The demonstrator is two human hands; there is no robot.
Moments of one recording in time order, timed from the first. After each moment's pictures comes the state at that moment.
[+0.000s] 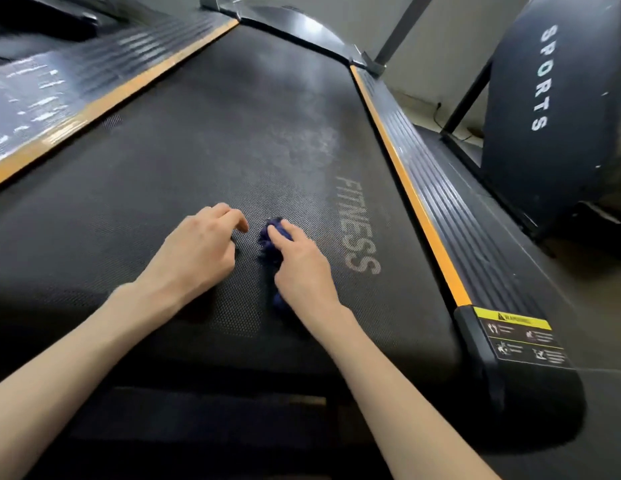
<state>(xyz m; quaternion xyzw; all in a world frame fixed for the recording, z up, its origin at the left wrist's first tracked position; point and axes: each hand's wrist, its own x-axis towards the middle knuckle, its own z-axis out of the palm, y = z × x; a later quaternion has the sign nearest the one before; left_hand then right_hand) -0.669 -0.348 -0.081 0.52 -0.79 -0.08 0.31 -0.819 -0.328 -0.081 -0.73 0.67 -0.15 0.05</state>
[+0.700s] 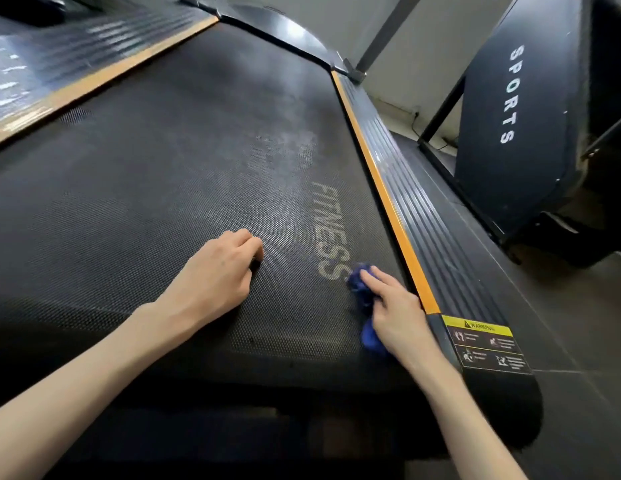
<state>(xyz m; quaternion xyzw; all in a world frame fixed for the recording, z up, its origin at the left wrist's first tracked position) -0.716 -0.348 -0.098 0.45 -0.84 -0.09 0.30 -0.958 -0.273 -0.066 -0.64 0.75 -0.18 0.07</state>
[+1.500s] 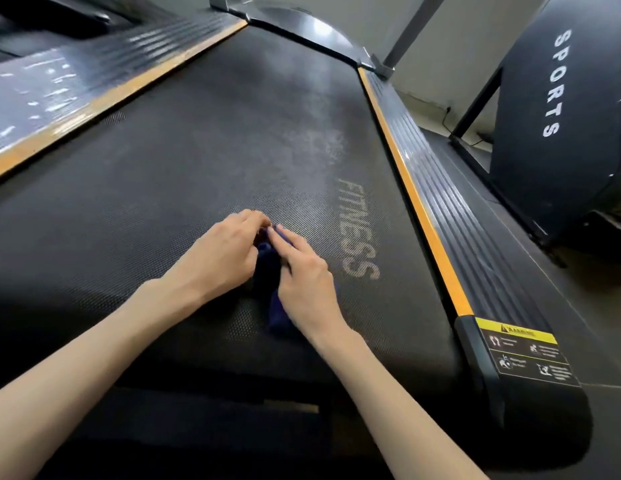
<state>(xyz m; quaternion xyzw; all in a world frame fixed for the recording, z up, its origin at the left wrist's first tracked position) -0.699 -0.361 -0.093 0.48 -0.80 -0.13 0.33 -0.834 -0.315 -0.082 -0.73 0.59 -0.32 0.13</state>
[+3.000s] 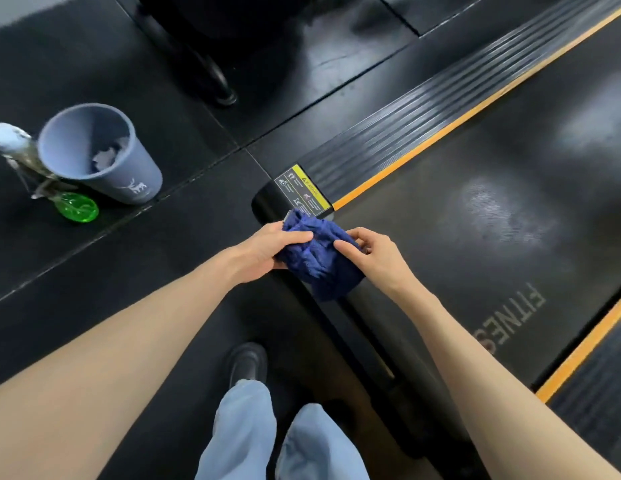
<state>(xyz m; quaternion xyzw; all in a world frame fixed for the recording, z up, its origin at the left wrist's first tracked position) -0.484 -0.198 0.157 0.62 -0.09 -0.62 0.47 -0.646 -0.311 0.173 -0.78 0.40 0.01 0.49</state>
